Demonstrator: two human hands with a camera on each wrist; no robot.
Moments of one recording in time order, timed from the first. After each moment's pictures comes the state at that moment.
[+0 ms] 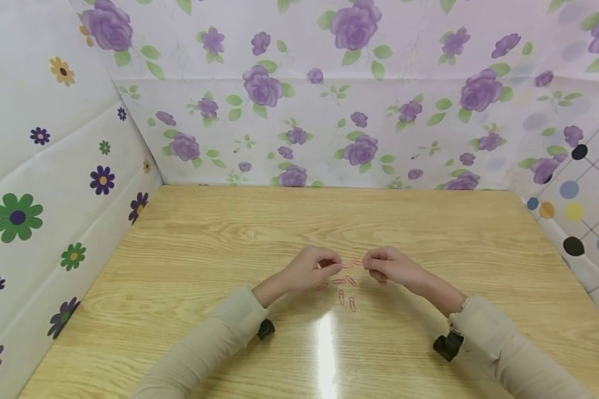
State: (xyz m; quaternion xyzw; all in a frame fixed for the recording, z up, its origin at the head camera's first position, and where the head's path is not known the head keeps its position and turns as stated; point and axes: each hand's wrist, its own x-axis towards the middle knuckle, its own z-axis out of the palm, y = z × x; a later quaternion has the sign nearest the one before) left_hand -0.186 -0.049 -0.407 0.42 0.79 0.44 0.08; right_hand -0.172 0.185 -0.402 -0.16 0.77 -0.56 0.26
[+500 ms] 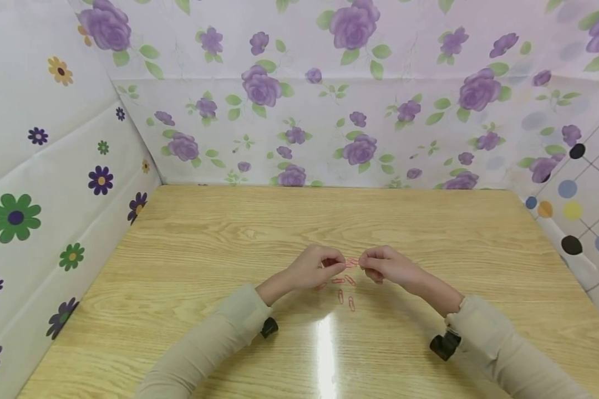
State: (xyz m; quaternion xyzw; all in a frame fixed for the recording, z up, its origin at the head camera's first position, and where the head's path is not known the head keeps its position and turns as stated) left_hand -0.187 -0.042 -0.406 0.42 0.79 0.44 0.09; right_hand -0.168 0.179 -0.394 -0.17 0.76 -0.57 0.26
